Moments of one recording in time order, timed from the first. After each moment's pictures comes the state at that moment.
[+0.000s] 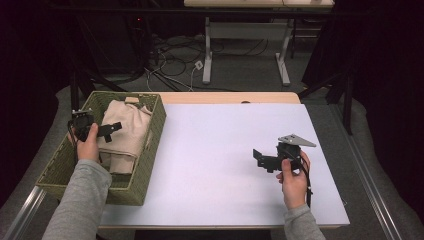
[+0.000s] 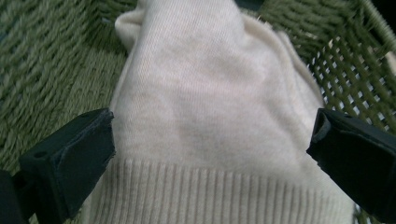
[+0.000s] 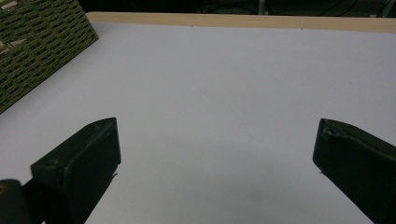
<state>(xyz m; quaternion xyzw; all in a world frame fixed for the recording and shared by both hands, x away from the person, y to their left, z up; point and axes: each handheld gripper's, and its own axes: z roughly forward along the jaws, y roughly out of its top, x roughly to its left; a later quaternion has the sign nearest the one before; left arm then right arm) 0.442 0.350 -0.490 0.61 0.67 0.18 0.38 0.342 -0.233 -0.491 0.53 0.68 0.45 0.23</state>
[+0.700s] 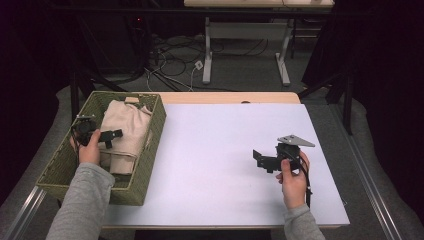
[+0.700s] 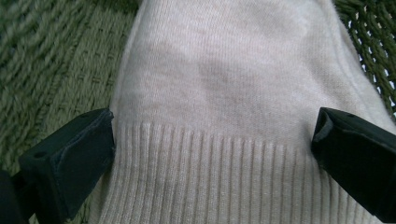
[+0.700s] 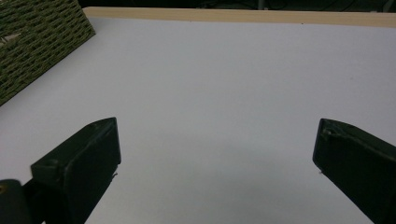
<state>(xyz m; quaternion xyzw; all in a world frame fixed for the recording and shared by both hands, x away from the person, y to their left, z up) 0.440 0.355 -0.509 0.62 0.69 0.16 0.34 0.344 -0.233 -0.495 0.53 0.69 0.45 0.23</state>
